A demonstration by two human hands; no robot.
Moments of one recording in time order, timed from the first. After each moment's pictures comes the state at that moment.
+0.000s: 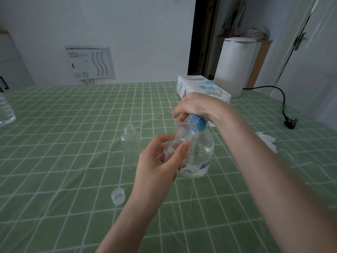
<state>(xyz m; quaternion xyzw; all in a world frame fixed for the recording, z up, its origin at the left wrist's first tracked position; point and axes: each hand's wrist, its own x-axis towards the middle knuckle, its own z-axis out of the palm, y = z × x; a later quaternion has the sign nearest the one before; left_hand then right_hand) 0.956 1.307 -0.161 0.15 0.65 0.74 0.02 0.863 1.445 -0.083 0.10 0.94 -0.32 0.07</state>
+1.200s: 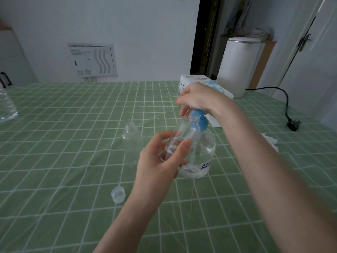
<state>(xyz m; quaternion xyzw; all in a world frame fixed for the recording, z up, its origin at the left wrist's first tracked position) 0.955 1.307 -0.160 0.16 0.64 0.75 0.02 0.861 1.441 -0.074 0.09 0.95 -0.31 0.01</state>
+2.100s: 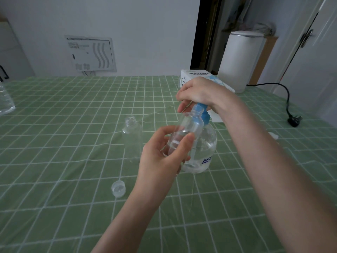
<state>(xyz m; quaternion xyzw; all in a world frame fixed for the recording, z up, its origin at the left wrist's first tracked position) 0.956 1.310 -0.161 0.16 0.64 0.75 0.02 0.867 1.440 -0.075 0.07 0.93 -0.36 0.01</state>
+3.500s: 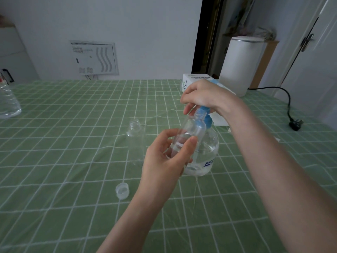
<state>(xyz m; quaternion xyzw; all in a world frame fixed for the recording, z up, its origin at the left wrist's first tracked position) 0.956 1.308 -0.160 0.16 0.64 0.75 0.02 0.865 1.444 -0.074 0.07 0.93 -0.36 -0.01</state>
